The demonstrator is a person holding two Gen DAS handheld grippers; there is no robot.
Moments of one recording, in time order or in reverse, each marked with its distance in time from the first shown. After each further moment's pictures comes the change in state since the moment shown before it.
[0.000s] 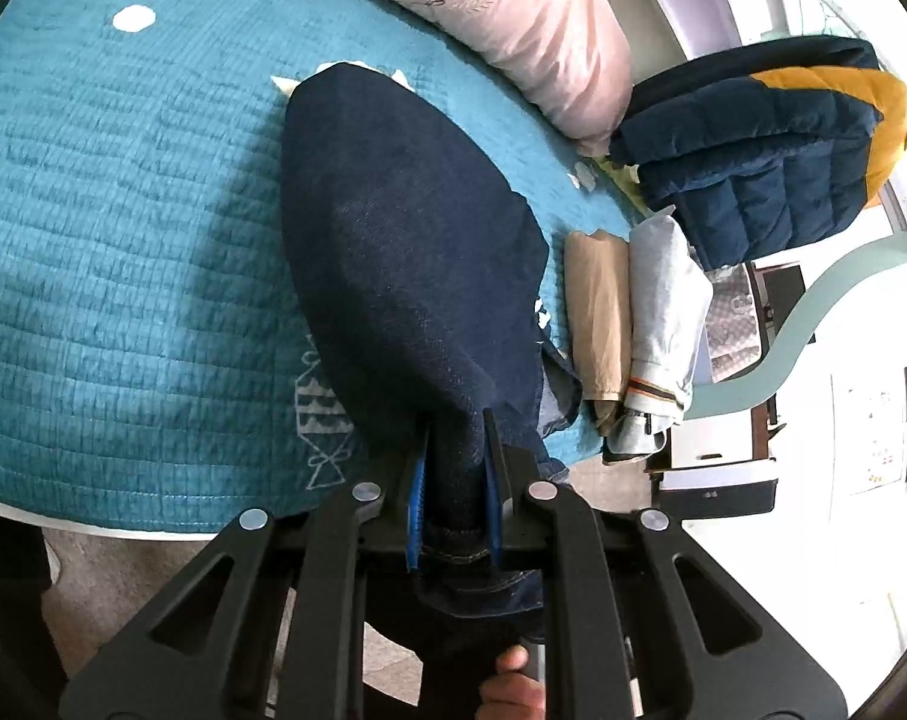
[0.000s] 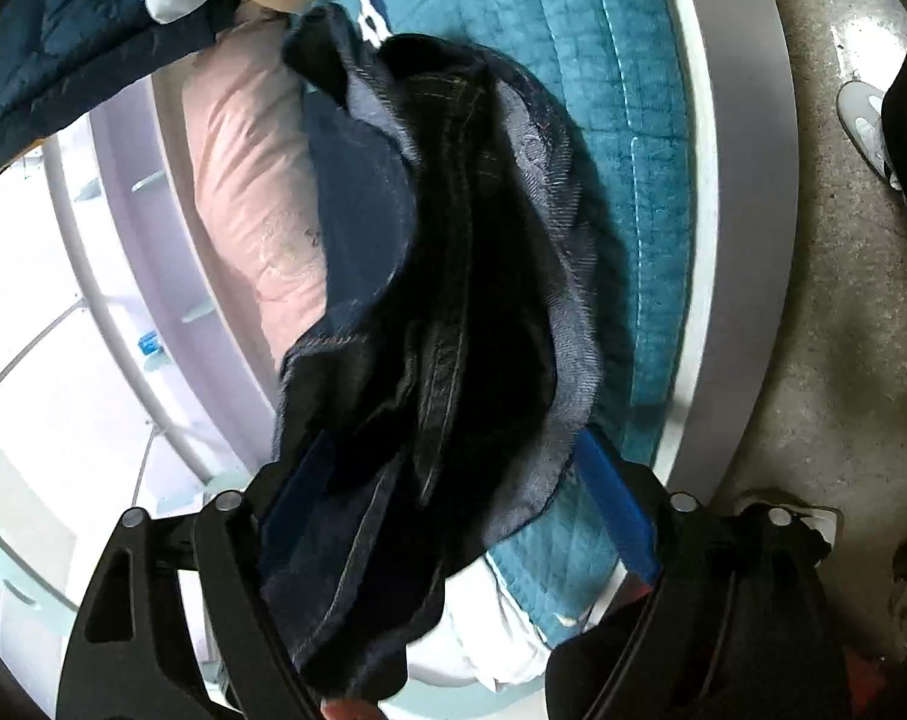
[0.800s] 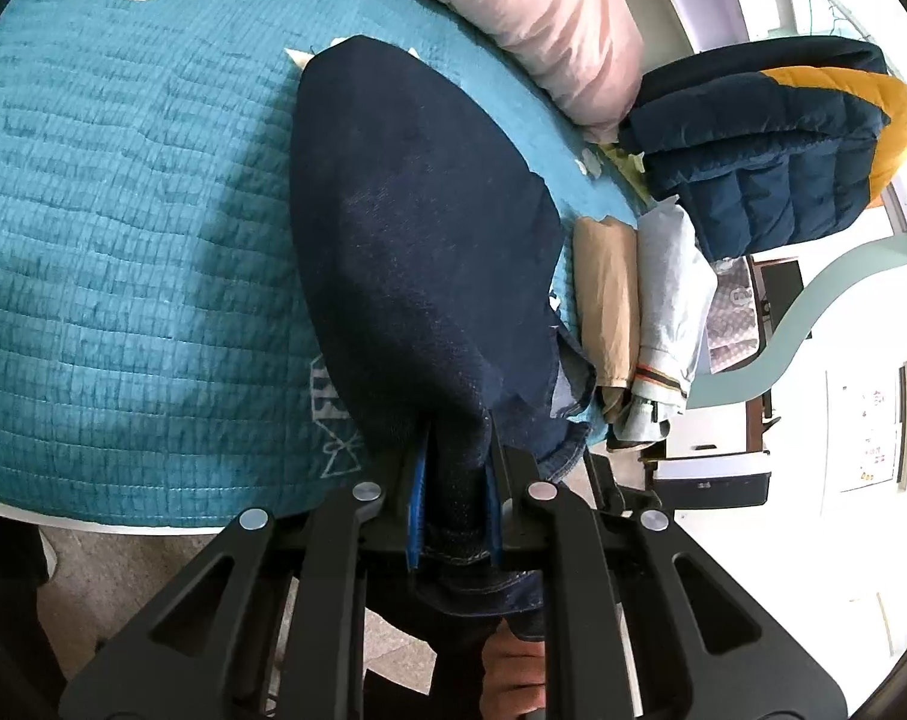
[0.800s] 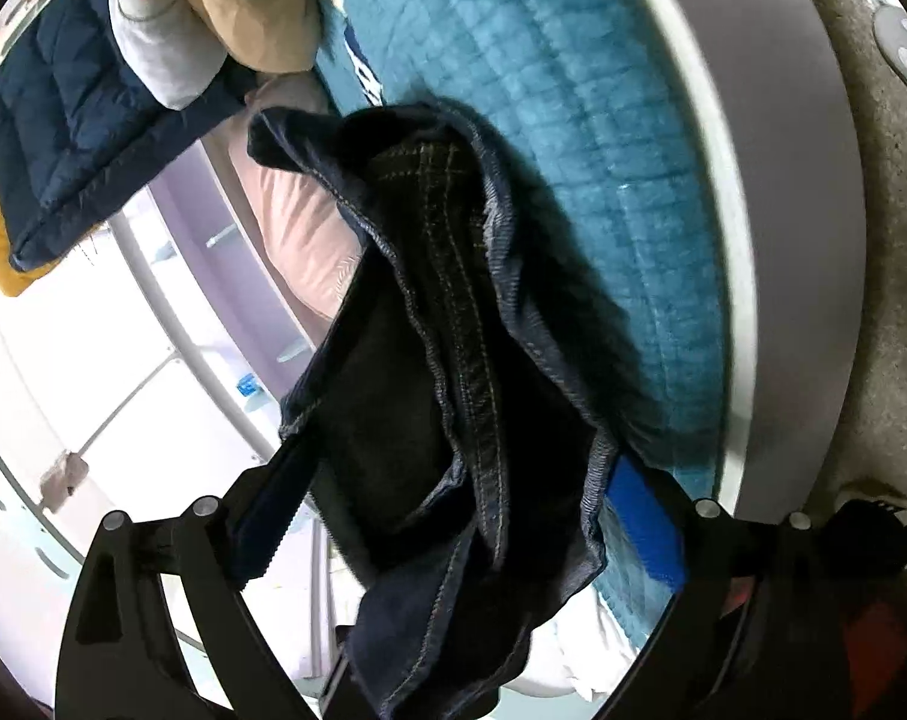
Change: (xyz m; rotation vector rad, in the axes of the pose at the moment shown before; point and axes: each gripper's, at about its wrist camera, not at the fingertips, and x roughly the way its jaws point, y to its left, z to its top) left arm 0.013 0.021 -0.006 -0.018 0.040 -0.012; right arm -0.010 -0.053 0.002 0.110 -0.013 0.260
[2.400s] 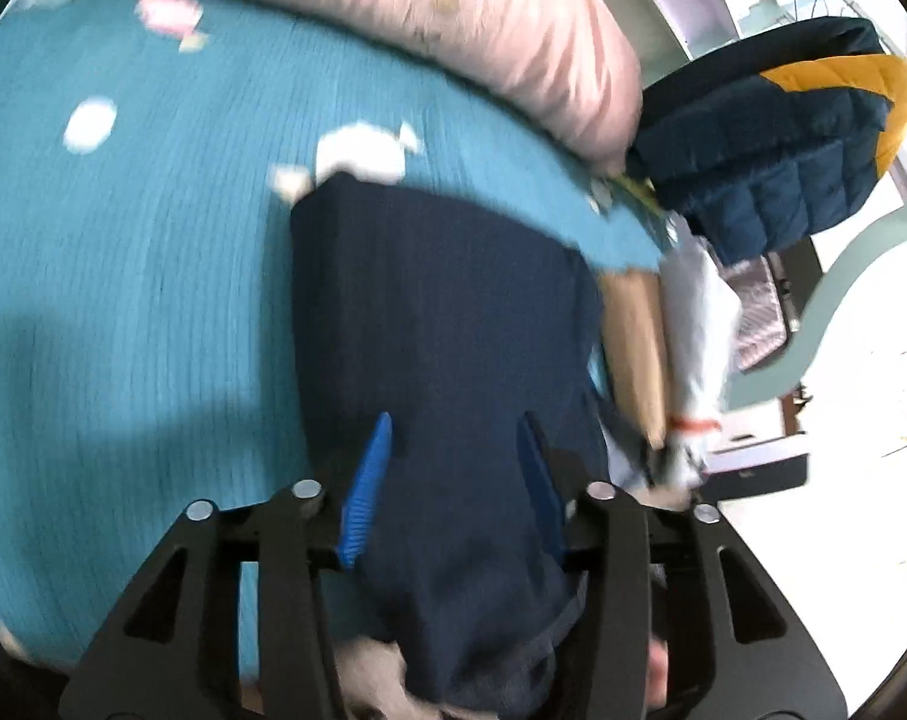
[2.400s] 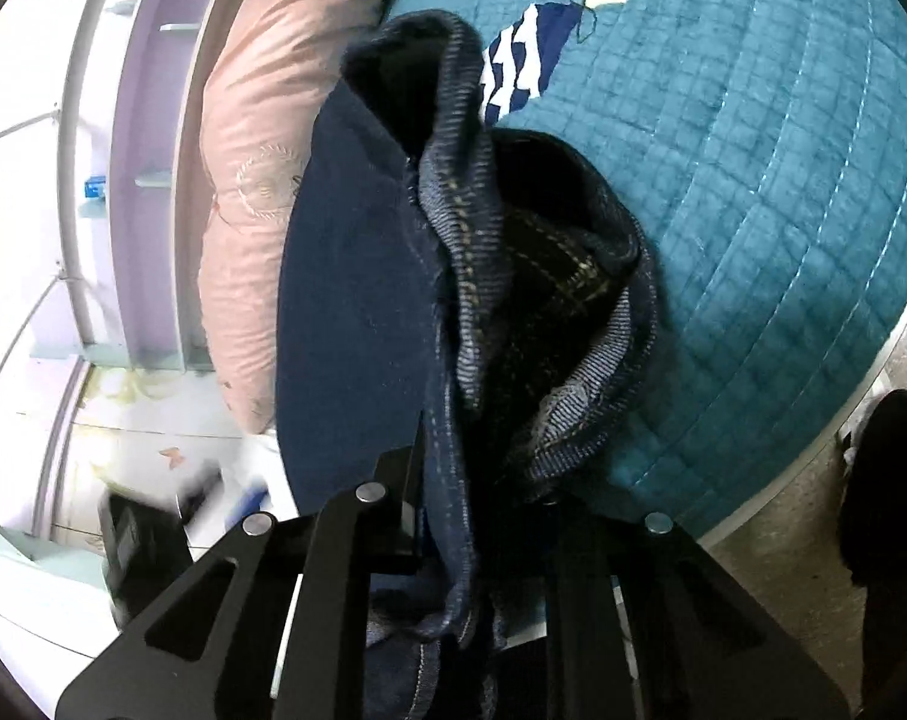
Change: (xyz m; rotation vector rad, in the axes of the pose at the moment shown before) left arm 0.006 0.001 0.101 0.152 -0.055 0.091; right arm 0.041 0.096 0.024 -0.592 0.101 -0.520
